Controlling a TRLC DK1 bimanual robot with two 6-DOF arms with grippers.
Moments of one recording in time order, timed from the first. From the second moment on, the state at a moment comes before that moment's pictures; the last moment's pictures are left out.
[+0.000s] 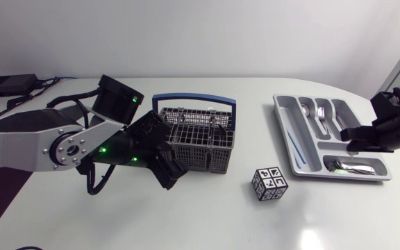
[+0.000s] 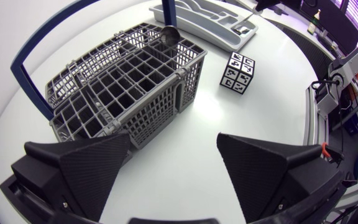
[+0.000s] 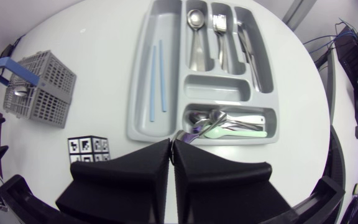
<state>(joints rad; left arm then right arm) -0.59 1.47 0.84 -0.24 0.24 0.26 -0.28 1.33 0.97 -0.76 -0.13 -0.19</state>
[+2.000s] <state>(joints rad) -0.83 1.63 1.02 -0.09 -0.10 0.92 0.15 1.14 0.65 -0.36 -0.10 -0.21</state>
